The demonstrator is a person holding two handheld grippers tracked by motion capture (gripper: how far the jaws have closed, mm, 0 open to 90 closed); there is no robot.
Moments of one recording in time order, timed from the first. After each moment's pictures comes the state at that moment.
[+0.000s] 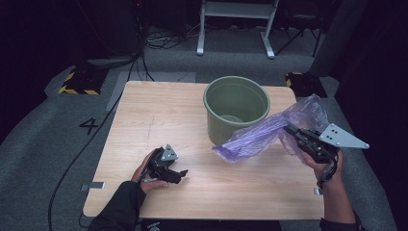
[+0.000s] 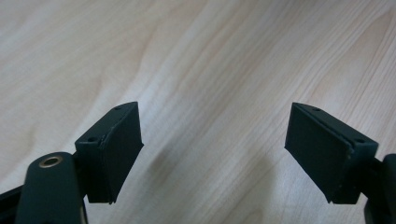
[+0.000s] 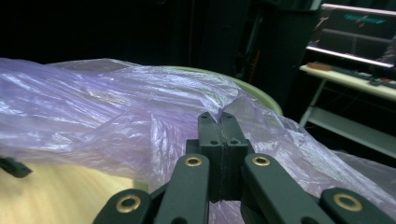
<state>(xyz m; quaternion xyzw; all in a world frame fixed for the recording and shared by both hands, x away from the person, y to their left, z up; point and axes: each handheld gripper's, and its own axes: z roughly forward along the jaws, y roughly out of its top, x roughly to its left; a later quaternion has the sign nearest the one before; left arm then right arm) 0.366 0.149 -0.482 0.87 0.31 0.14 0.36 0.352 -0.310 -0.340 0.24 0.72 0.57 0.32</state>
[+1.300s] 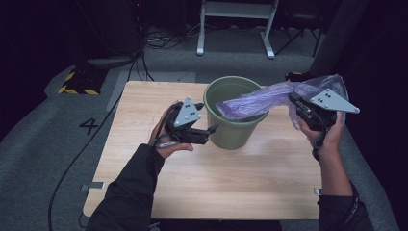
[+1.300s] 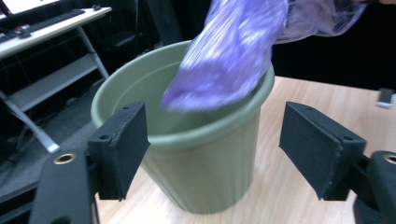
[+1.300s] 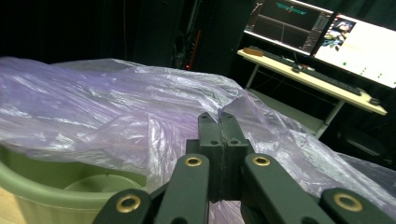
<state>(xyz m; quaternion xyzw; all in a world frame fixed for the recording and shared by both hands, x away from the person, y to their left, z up) 0.384 0.076 -0.310 0.80 0.20 0.26 0.50 0.406 -0.289 -0.289 0.31 0.71 0.48 0.42</state>
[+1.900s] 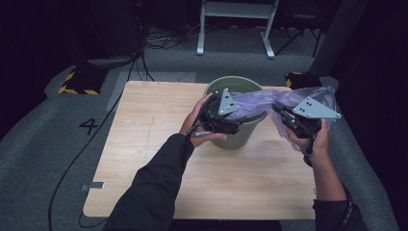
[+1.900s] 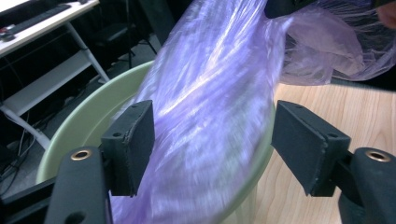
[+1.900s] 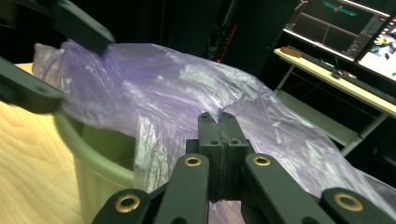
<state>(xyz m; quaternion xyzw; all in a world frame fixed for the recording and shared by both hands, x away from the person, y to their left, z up) 0.415 0.000 -0.306 0.83 0.18 0.26 0.46 0.396 -0.258 -0.303 0.25 0.75 0.47 0.38</state>
